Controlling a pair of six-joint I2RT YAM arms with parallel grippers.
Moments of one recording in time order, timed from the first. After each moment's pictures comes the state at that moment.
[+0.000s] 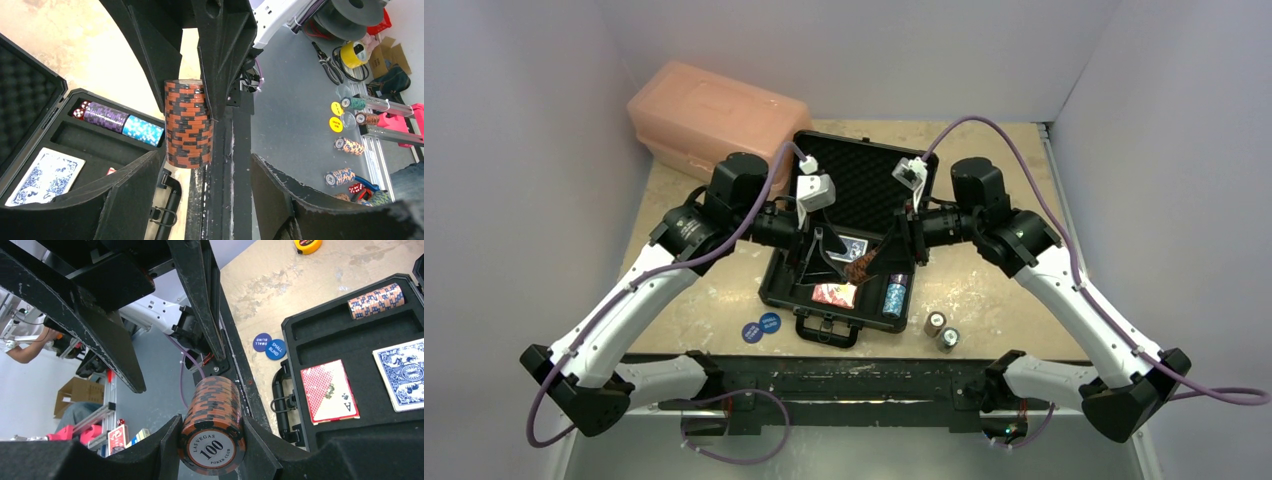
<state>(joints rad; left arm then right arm) -0.66 1.16 1.36 -0.70 0.90 0.06 0.58 1.14 1.25 -0.61 -0.88 0.26</state>
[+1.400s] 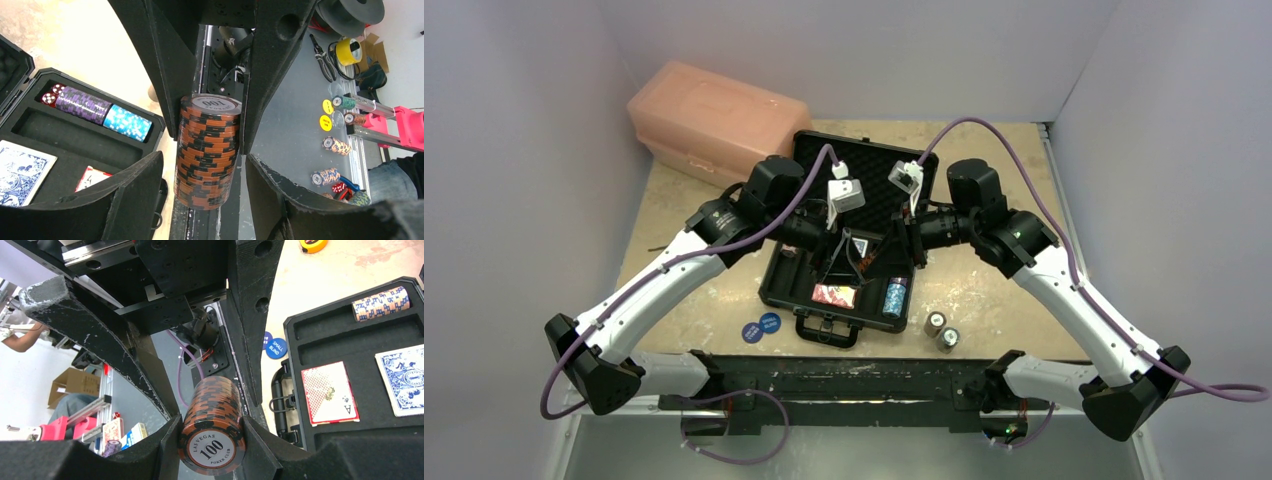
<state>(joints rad) -0.74 1.28 1.36 -0.68 0.84 -0.01 0.61 1.15 1.25 -0.62 -0.88 0.22</state>
